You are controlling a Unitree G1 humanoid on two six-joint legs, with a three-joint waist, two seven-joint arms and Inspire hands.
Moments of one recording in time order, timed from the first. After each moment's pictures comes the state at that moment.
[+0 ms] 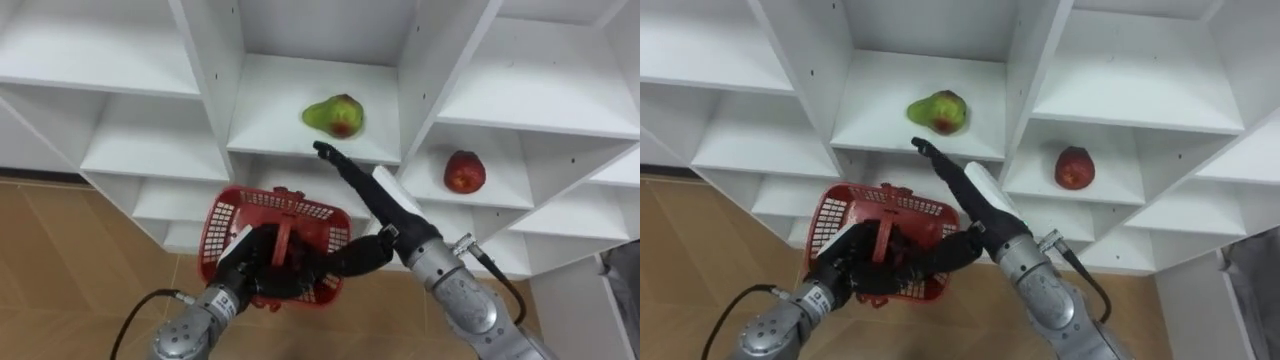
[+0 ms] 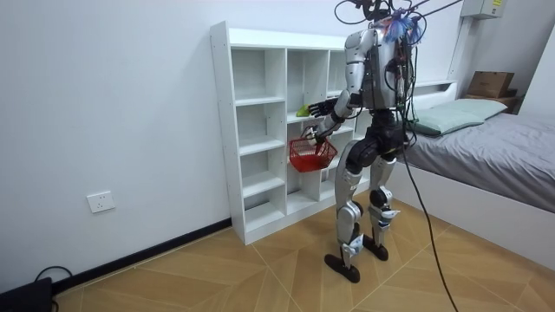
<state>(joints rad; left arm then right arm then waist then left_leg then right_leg) -0.03 0.25 -0.31 0.63 -0.24 -0.27 -0.21 -0.07 -0.31 0.43 0.22 -0.21 -0.32 0.01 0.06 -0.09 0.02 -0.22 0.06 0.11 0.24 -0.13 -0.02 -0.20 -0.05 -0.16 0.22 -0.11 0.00</state>
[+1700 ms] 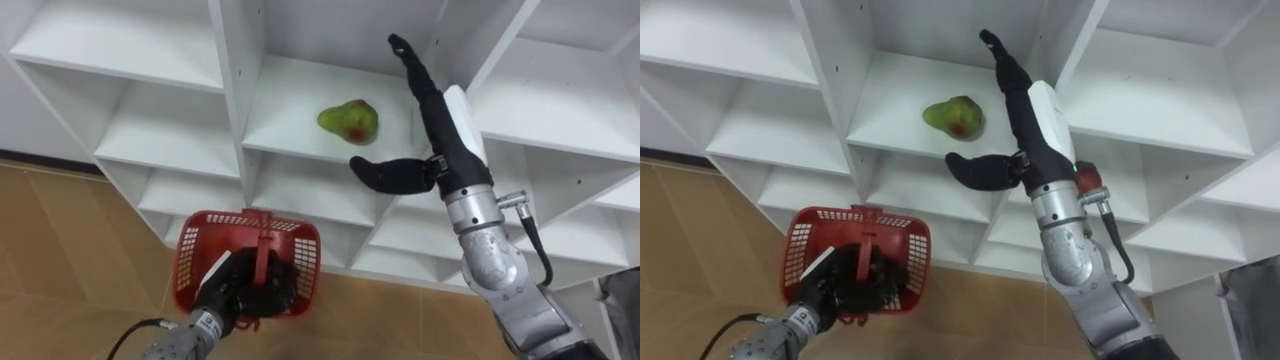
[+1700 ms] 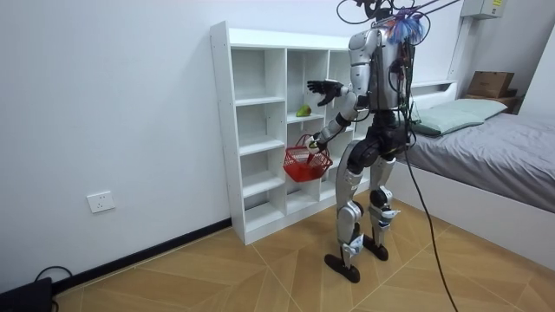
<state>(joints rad) 0.00 0.23 -0.25 0.72 -0.28 -0.24 -0.21 -0.18 -0.34 0.33 0.26 -0.29 -0.35 -0.32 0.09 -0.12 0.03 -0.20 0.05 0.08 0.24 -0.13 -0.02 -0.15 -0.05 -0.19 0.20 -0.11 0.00</state>
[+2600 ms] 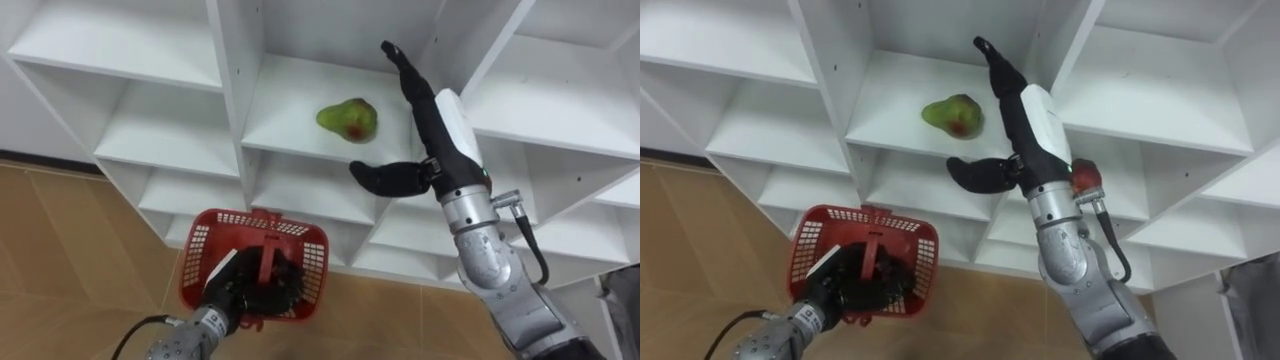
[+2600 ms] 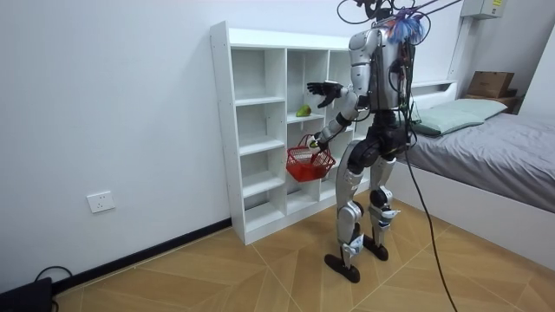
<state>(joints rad) -0.01 0.20 -0.24 0.72 -0.24 -0.23 -0.23 -0.19 -0.31 0.33 0.26 -0.32 -0.34 -0.32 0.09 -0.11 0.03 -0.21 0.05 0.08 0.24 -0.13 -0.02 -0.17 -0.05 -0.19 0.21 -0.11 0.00</state>
